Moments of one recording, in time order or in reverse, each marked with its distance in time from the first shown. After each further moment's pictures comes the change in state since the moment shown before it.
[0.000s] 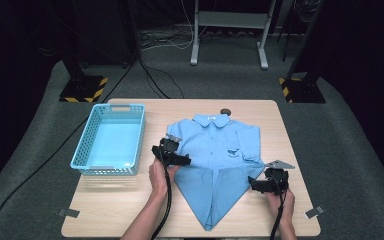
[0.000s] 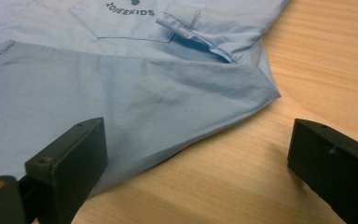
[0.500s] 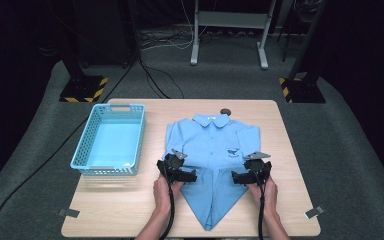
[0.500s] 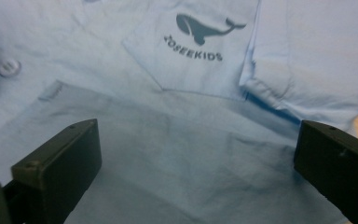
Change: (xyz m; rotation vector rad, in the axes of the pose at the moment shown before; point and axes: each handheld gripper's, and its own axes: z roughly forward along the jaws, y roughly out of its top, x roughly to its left) left arm -0.031 -0.039 -0.008 -0.017 -0.072 0.009; right arm 0.046 0.037 0.029 0.070 -0.002 -0.100
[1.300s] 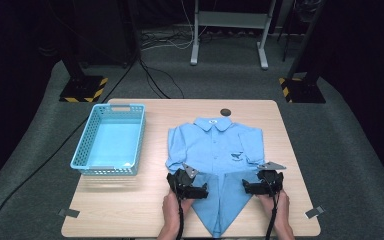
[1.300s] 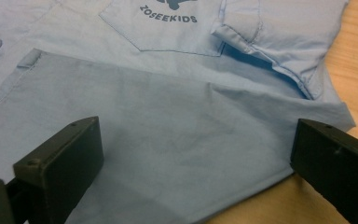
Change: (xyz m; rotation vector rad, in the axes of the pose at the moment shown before) left arm -0.051 -0.026 -0.018 -0.048 -0.031 0.041; right arm -0.019 -0.040 -0.026 -0.018 -0.004 0.062
